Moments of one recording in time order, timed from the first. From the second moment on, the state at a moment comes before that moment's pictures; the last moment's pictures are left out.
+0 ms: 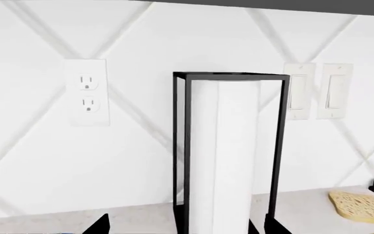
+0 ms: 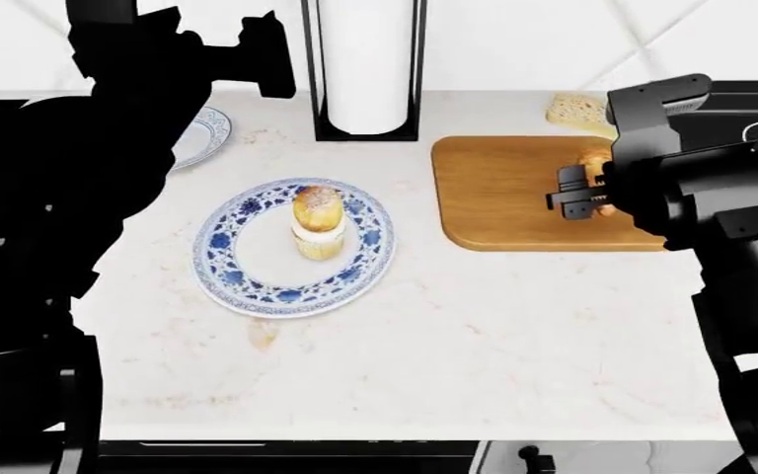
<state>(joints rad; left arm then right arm) -1.18 -0.28 0.19 0.02 -0.61 -0.93 -0.20 1.46 0.36 -0.76 1.02 0.59 0.83 0.09</state>
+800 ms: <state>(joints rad) -1.18 -0.29 0.20 0.02 -0.63 -0.94 -0.20 1.45 0.43 -0.72 0.82 0.63 0.93 0.13</state>
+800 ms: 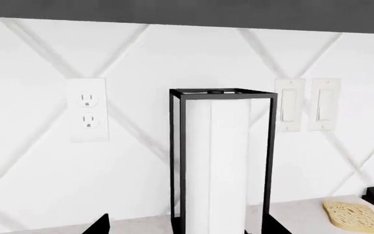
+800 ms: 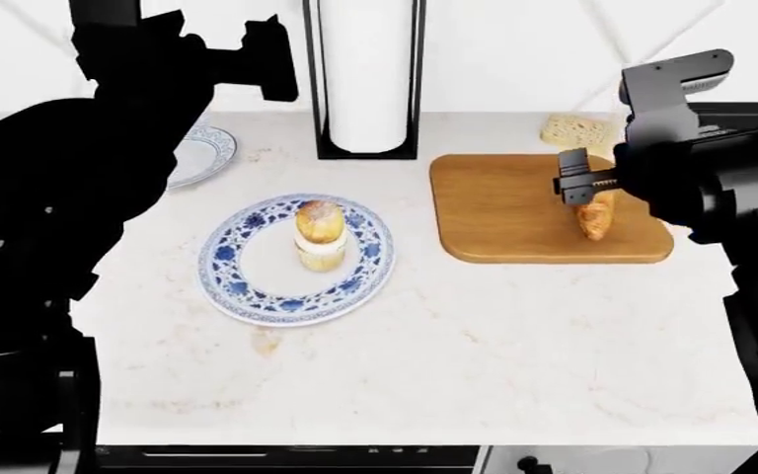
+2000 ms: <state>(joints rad) -1.17 -0.33 0.14 0.12 -0.70 -0.99 -0.26 1.58 0.59 -0.31 -0.33 0.92 1.14 0.67</state>
